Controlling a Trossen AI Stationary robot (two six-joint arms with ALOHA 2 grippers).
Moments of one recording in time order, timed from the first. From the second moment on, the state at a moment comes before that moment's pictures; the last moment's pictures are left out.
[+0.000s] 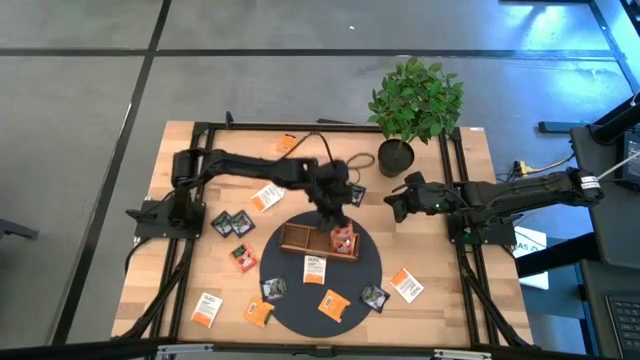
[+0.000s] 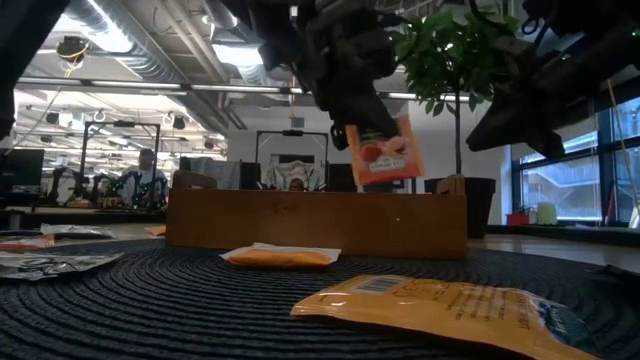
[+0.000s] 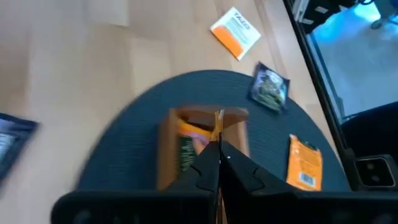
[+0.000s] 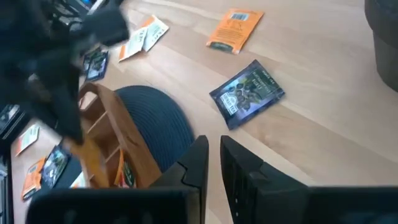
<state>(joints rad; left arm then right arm) 0.11 1.96 1.47 -0.37 0.51 -0.06 0.05 0.83 0.41 -0.21 0.32 0.91</state>
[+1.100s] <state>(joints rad) 0.04 2.08 1.66 -0.57 0.38 -0.05 0.05 0.89 0.41 -0.25 0.31 0.86</state>
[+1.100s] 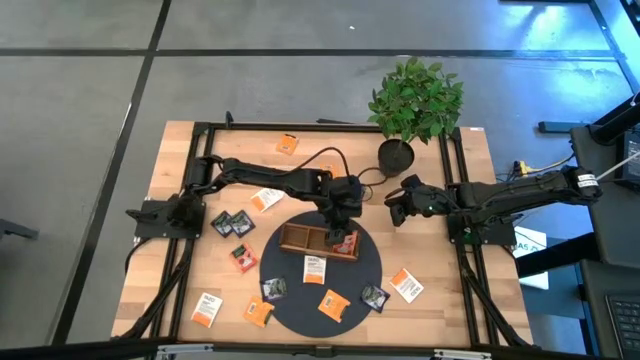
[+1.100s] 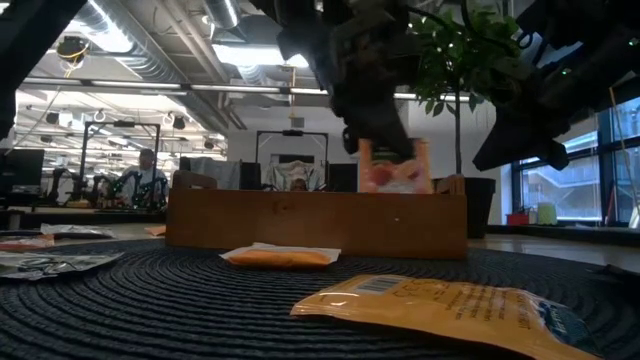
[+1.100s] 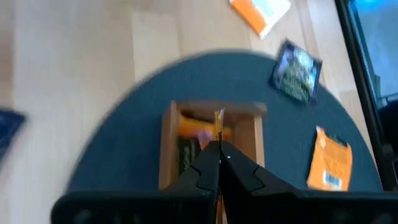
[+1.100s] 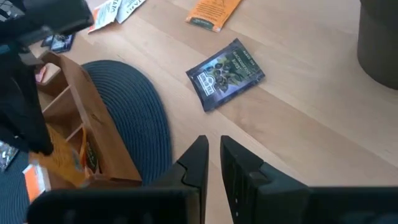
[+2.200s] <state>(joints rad) 0.02 2.11 1.66 -0.55 0.38 -0.03 0.05 0.89 0.41 -0.26 0.31 0.86</state>
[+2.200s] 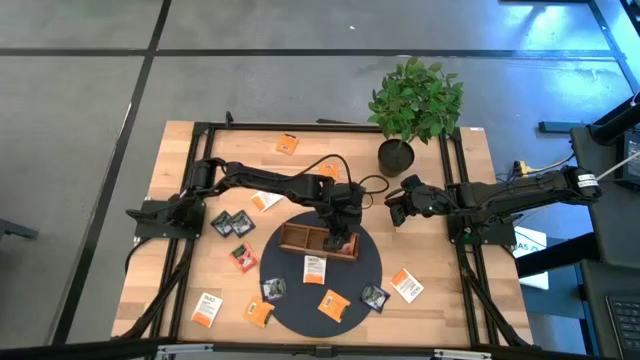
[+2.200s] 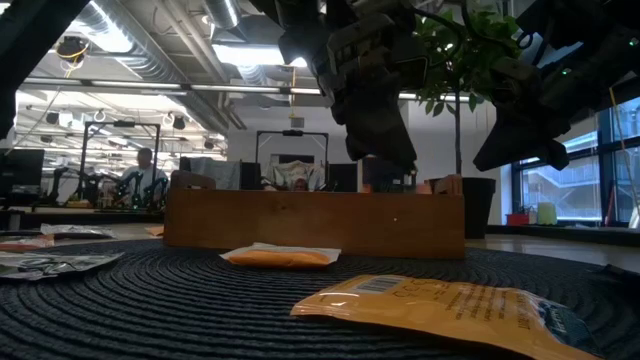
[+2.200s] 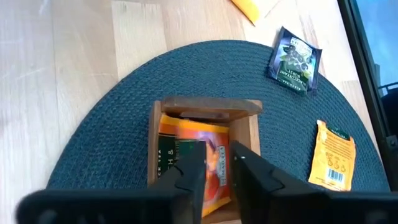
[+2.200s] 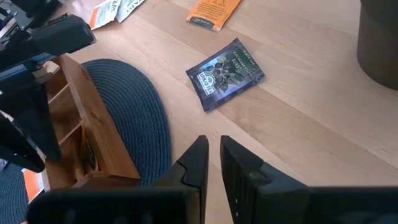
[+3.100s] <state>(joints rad) 0.27 2.12 1.71 -0.50 0.43 -0.06 0.05 0.90 0.41 -0.06 0.44 0.91</state>
